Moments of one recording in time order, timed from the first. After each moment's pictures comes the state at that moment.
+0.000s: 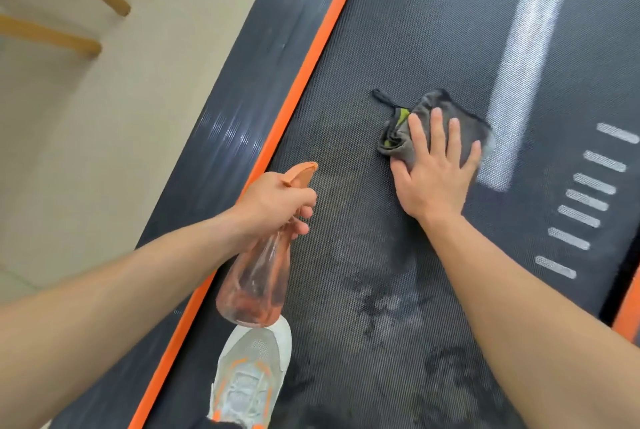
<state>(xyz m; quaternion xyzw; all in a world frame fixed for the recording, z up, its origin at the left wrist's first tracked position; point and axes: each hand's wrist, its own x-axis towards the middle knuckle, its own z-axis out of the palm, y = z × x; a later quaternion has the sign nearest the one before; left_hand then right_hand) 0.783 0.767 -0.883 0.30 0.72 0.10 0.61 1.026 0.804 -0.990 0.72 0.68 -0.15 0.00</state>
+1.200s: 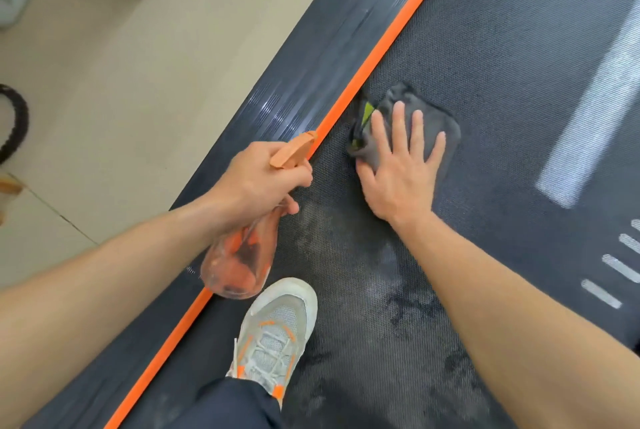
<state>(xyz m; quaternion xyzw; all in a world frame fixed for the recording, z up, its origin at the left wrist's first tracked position) 0.707 0.731 -0.858 0.35 0.75 0.16 0.53 0.910 0.778 -0.986 0.59 0.79 -0.14 0.04</state>
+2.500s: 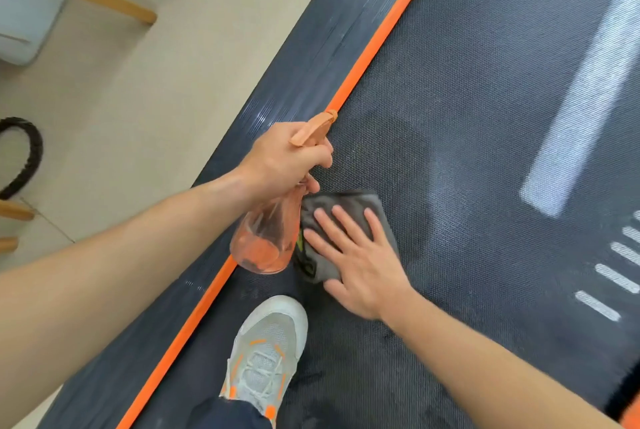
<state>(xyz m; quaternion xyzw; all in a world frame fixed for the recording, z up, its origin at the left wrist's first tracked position) 0.744 0.789 -0.862 0.40 0.72 0.19 0.53 0.934 0.695 -0.963 0.32 0.90 -0.28 0.10</state>
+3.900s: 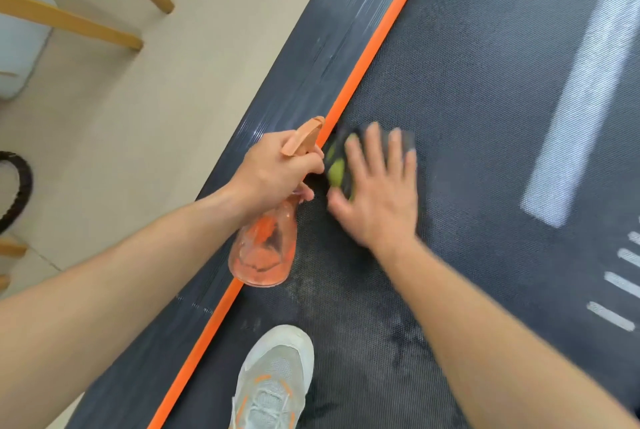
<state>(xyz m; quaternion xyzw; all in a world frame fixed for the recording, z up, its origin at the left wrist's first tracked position) 0.737 0.810 -0.870 0.38 0.73 0.21 0.53 0.903 0.793 -0.985 0.60 0.79 -0.14 -0.04</state>
